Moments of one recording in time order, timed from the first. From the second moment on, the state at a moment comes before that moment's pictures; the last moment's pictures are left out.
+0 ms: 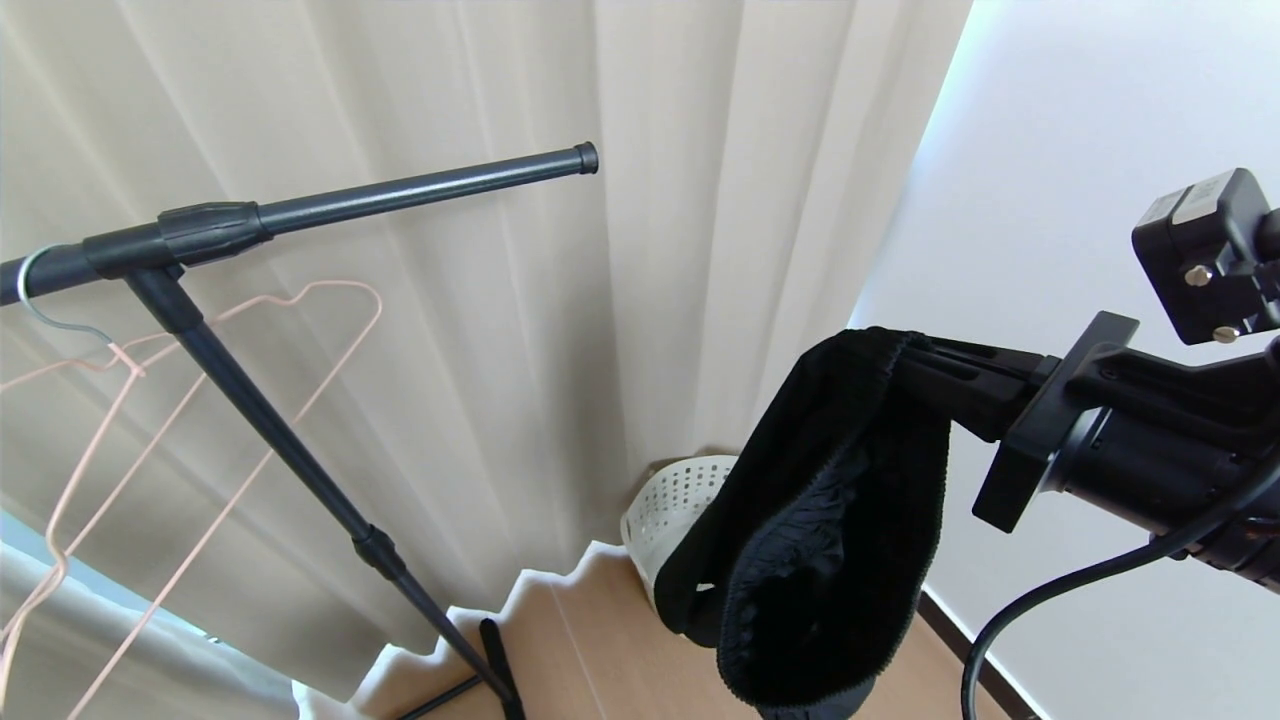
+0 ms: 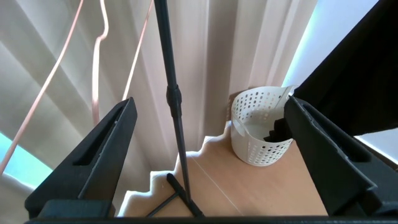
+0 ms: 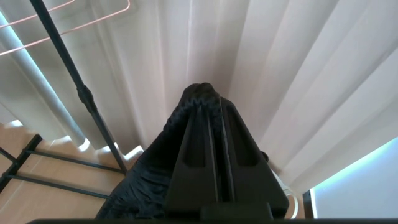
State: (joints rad) left arm -0.01 0.00 0.00 -0.06 -0.17 0.06; right arm 0.72 1.34 -0.68 -0.63 -0.06 -0.16
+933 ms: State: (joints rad) left arm -0.01 0.00 0.00 -0.06 -0.17 0.06; right arm 0.70 1.34 -0.67 -0.66 -0.05 -0.17
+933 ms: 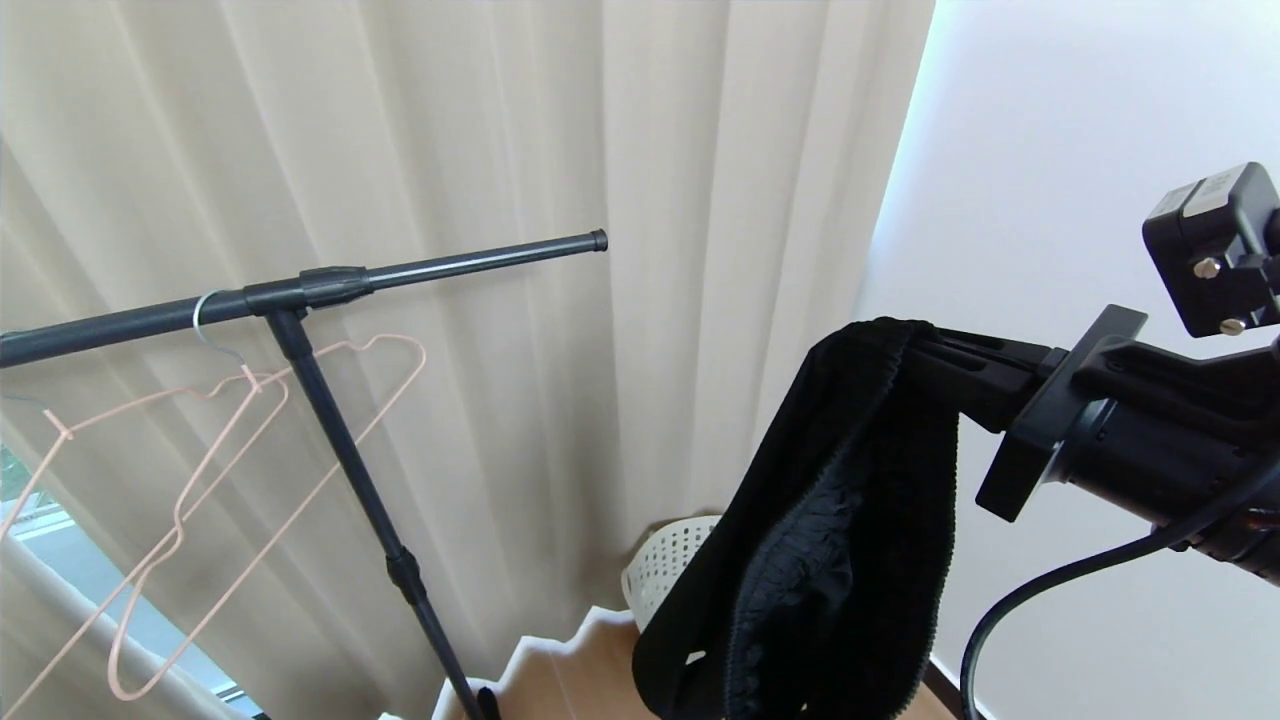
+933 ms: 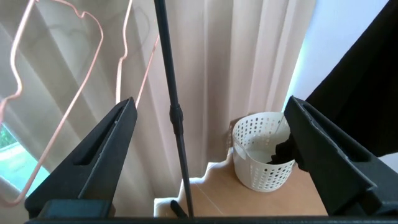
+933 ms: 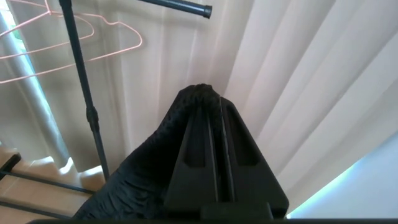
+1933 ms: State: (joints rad) left arm -0.01 0.00 0.00 -0.06 -0.16 0.06; right arm 0.67 1.34 -0.67 -0.67 -0.05 -0.18
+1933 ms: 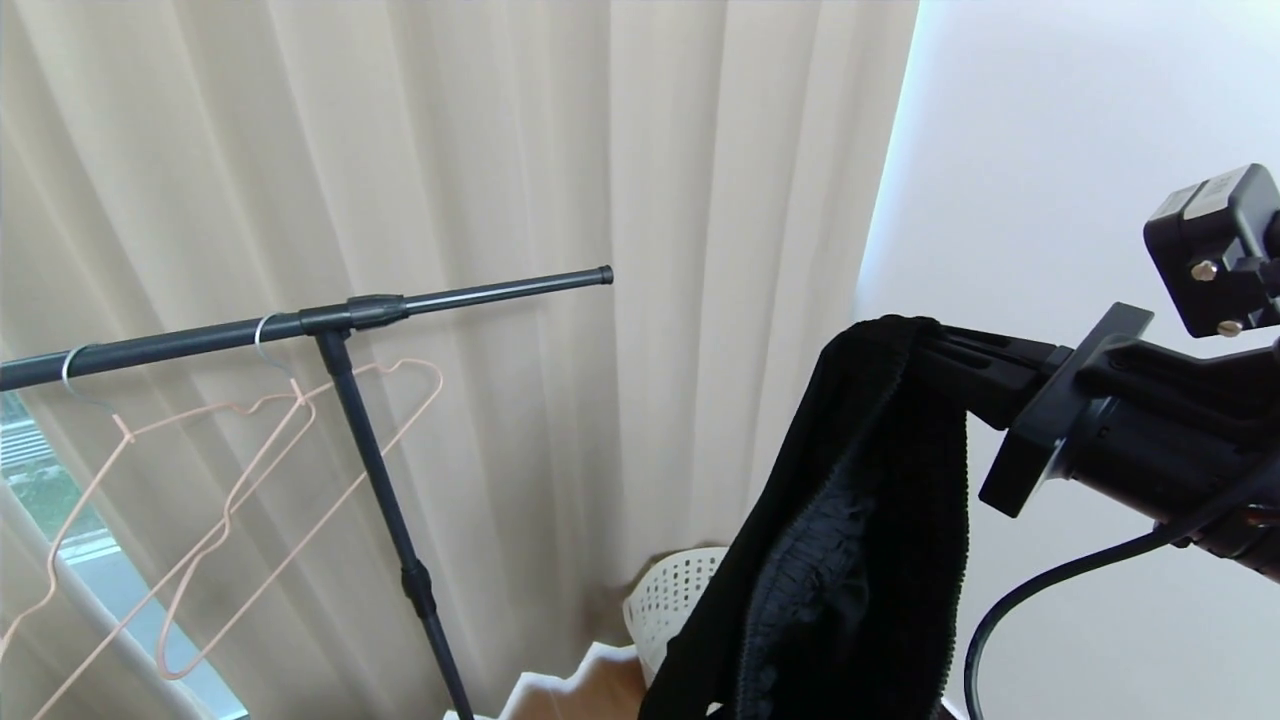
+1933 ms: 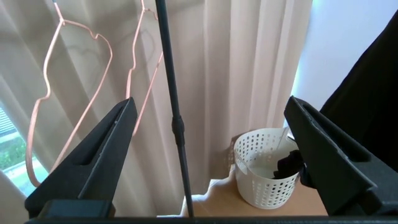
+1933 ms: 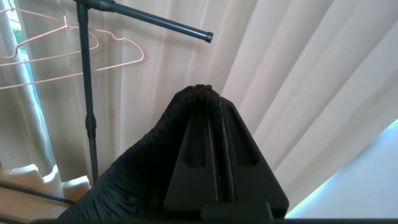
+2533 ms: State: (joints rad) left arm -0.01 0.00 0.00 -0.06 -0.16 0.05; right arm 0.65 1.36 -0.67 -0.72 -0.05 -0.18
